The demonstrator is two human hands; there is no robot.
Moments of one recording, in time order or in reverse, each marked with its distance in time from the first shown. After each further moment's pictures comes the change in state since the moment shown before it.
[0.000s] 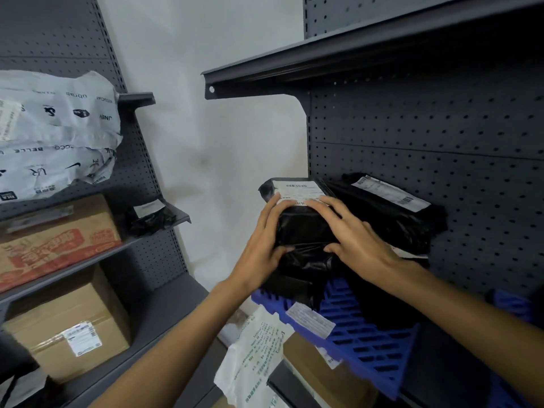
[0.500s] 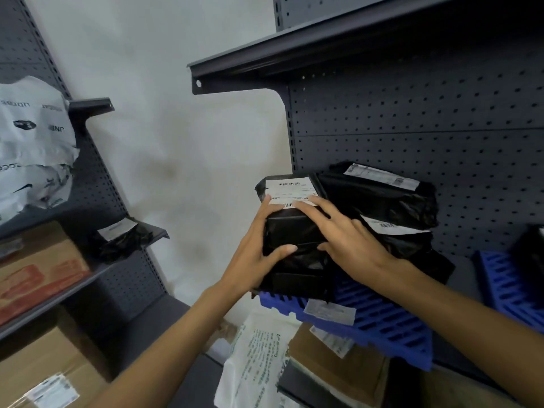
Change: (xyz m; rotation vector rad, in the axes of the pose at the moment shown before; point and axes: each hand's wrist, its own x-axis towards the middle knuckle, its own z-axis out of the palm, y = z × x) left_hand -0.011 -0.045 -0.021 -0.250 -0.142 0.014; right_hand -0.005 -0.052 0.027 -0.236 -0.005 0.176
